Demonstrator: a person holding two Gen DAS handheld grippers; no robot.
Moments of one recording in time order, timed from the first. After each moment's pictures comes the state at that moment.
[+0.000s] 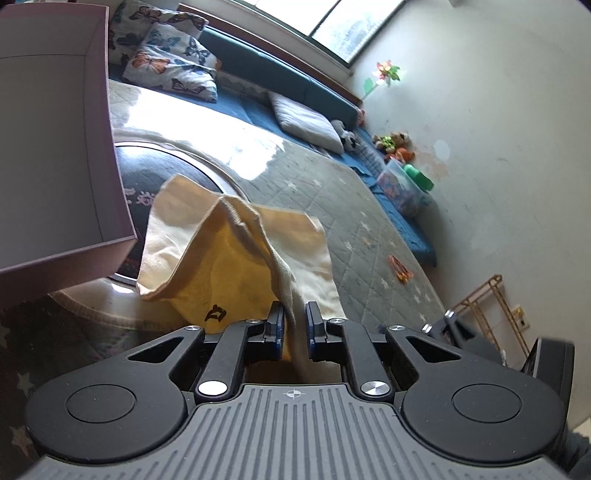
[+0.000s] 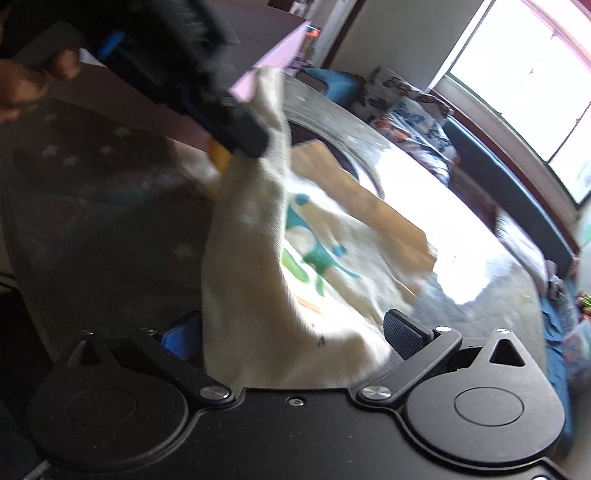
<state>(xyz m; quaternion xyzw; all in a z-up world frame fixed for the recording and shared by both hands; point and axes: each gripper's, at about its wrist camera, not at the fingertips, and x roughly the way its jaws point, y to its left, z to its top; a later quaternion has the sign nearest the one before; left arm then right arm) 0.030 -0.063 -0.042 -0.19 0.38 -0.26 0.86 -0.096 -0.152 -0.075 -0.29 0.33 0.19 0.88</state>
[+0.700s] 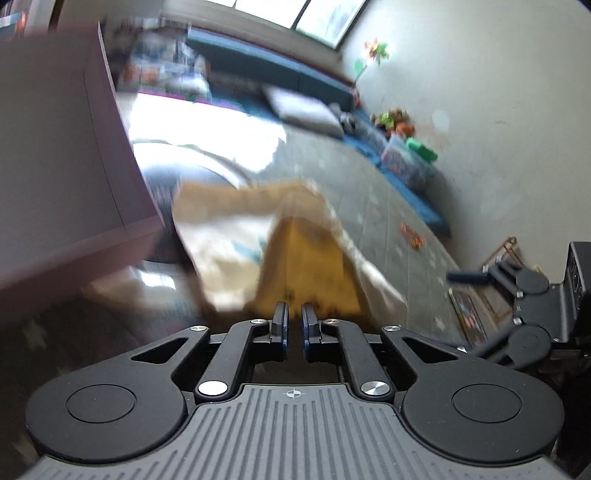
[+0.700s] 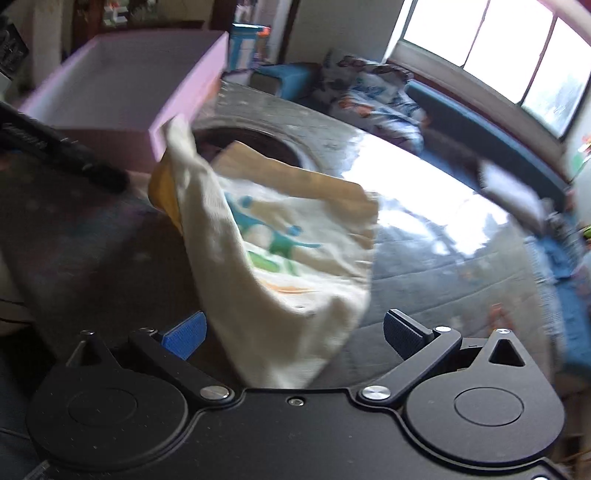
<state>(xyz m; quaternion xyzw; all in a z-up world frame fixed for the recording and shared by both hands) 0.010 -0.046 -0.031 -0.11 0.36 -0.25 0.89 -0.102 -0.217 -0.046 -0.16 0.36 0.19 0.90</state>
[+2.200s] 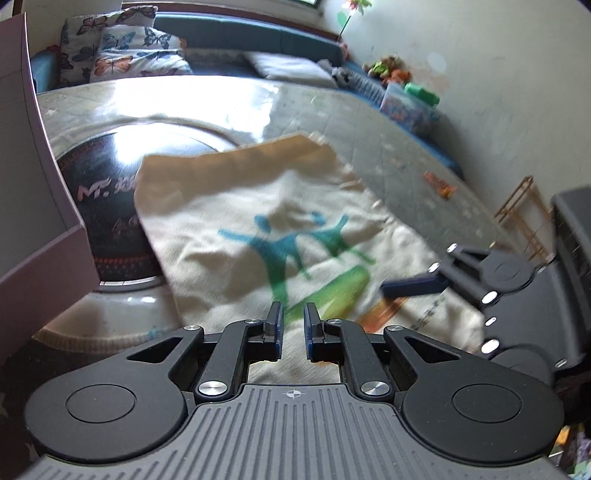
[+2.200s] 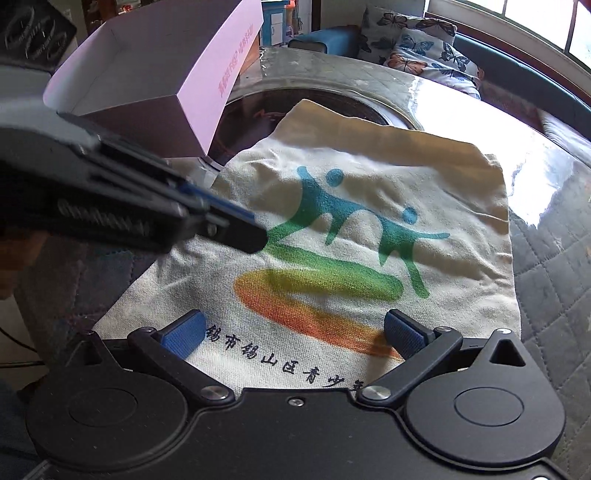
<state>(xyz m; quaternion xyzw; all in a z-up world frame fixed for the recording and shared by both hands) 0.064 -0.104 -0.103 -0.02 0.43 -0.27 0.86 -0.044 -0.162 -0.112 -0.11 0.43 0.24 0.86</state>
